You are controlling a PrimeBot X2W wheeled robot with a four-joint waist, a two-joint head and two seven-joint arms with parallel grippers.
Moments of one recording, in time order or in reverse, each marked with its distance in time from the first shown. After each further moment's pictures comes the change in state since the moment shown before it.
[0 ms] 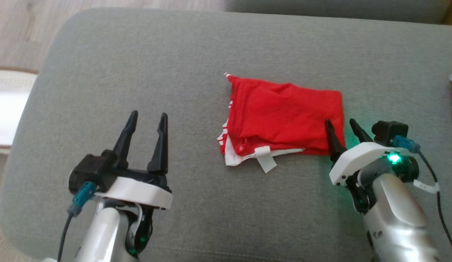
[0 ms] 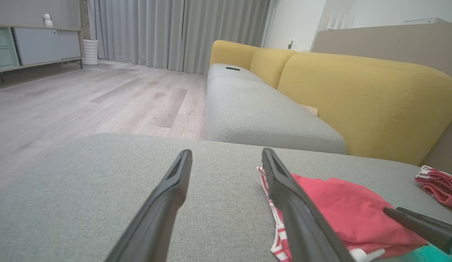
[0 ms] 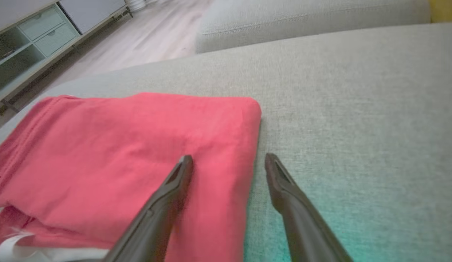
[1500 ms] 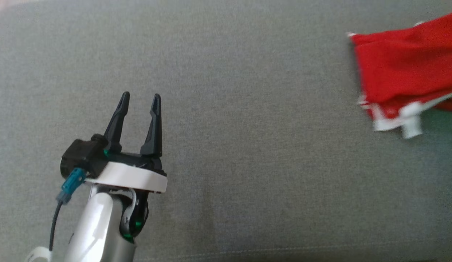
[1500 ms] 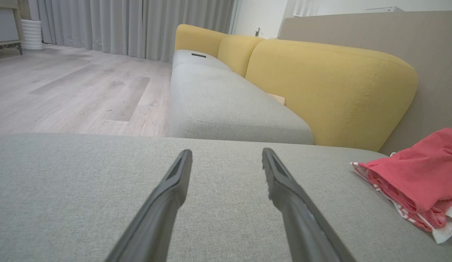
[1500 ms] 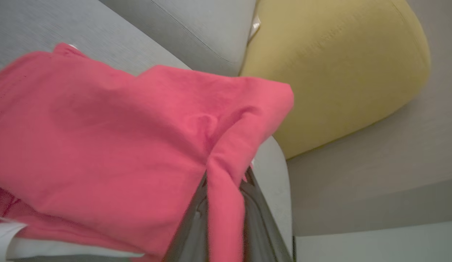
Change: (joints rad) left arm -0.059 0.000 0.019 -0.009 -0.015 0.000 0.000; right arm -0.277 -0.614 0.317 0.008 -0.200 0.000 0.039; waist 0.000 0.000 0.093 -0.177
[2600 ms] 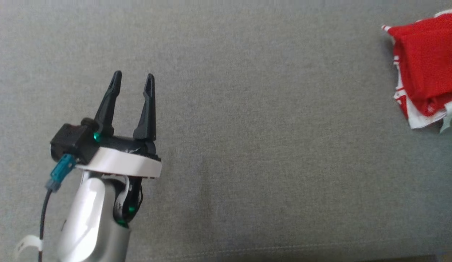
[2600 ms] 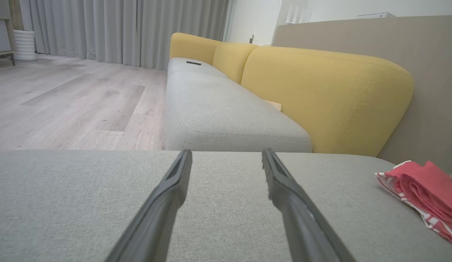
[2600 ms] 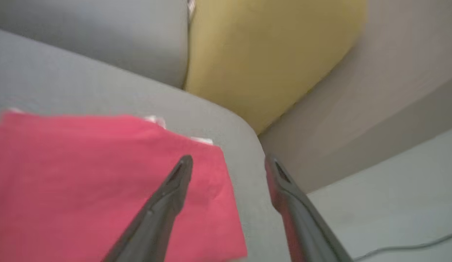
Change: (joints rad) left arm -0.073 -0.001 0.034 -0.003 0.019 -0.034 0.000; right arm 0.025 0.094 -0.444 -0.067 -0.142 0.000 0.158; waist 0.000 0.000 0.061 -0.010
